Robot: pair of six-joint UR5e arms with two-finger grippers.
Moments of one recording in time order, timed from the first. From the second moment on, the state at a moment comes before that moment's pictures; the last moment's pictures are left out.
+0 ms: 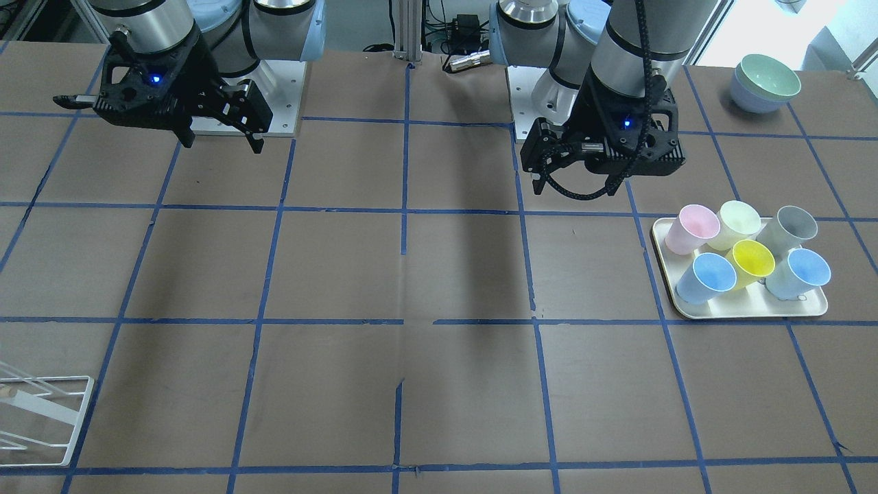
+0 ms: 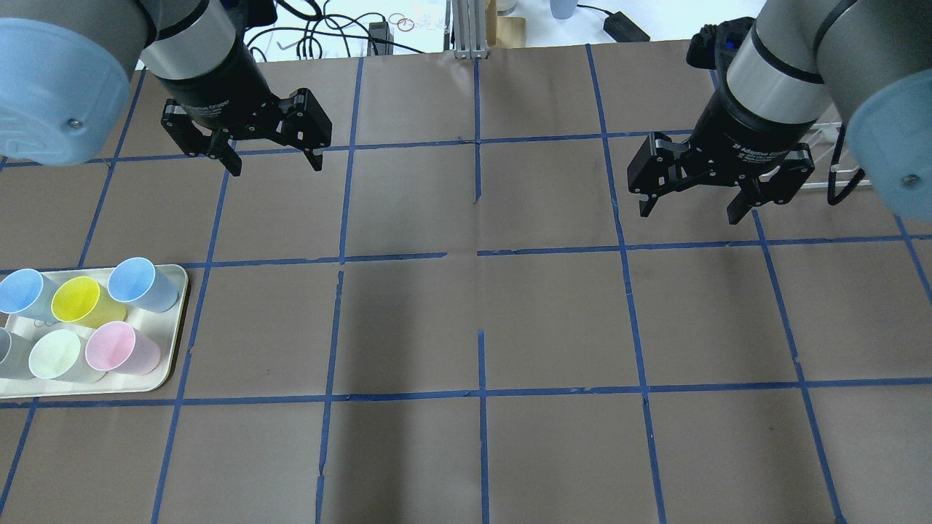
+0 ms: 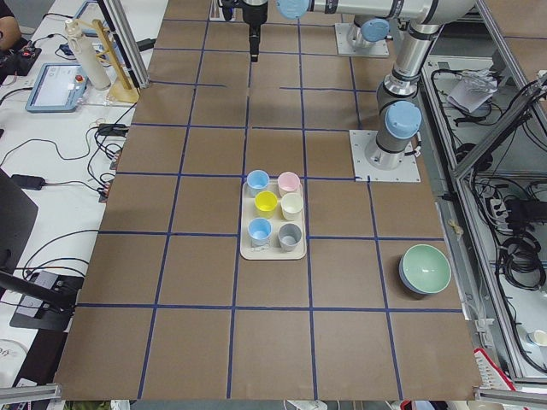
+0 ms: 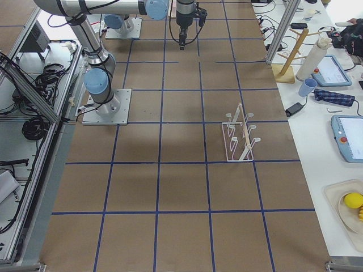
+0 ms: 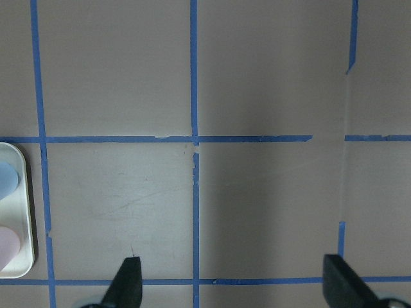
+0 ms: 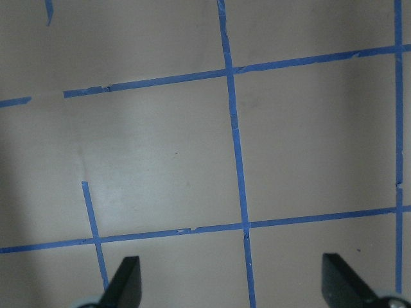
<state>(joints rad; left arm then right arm) -1.62 -1.61 -1.52 -1.54 1.56 -0.07 1.57 -1.68 1.69 -1.55 -1.51 0.11</state>
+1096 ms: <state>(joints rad) -1.57 -1.59 -1.56 -1.56 1.60 0.12 1.56 -1.68 1.69 -1.55 -1.51 0.11</state>
